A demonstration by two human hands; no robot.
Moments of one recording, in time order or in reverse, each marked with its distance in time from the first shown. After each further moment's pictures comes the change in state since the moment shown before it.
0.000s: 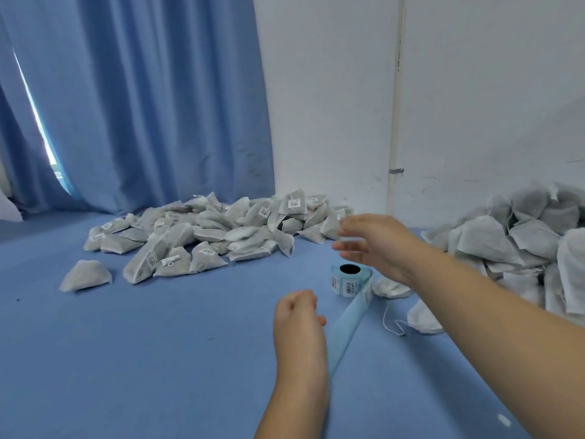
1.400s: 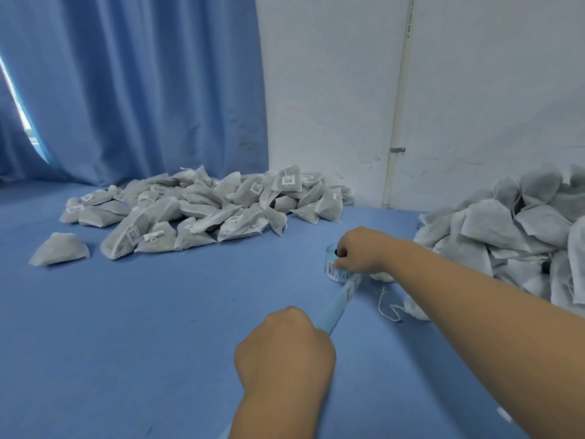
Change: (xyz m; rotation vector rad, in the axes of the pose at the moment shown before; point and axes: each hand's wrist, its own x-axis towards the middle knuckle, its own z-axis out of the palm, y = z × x) left_hand -0.014 0.008 -0.022 1.492 -0.120 0.224; right_hand 0.052 0.047 -0.016 -1.704 -0.255 -0.150
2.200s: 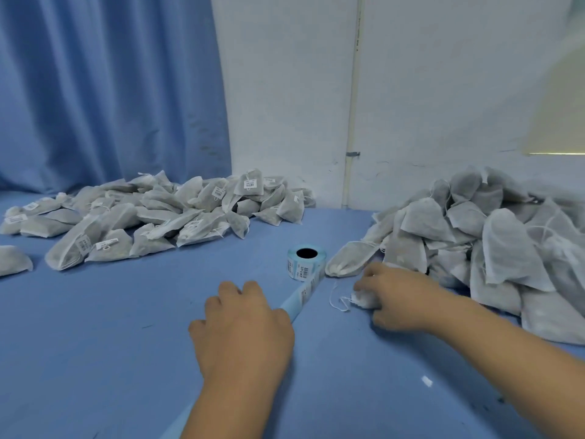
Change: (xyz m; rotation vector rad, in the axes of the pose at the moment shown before) left_hand -0.007 0.015 0.007 0.071 0.222 0.075; right_hand -0.135 0.052 0.028 -0.045 0.021 0.060
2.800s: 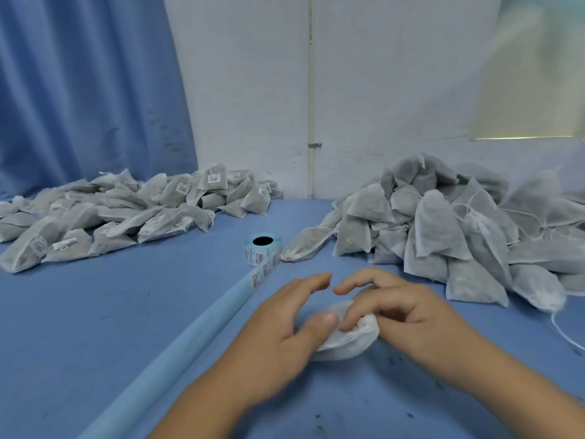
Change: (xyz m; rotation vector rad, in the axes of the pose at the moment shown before) left_hand -0.042 0.043 0.025 -0.808 -0.310 0.733; right_hand -0.139 -0.004 -0.014 1.137 0.317 -0.199
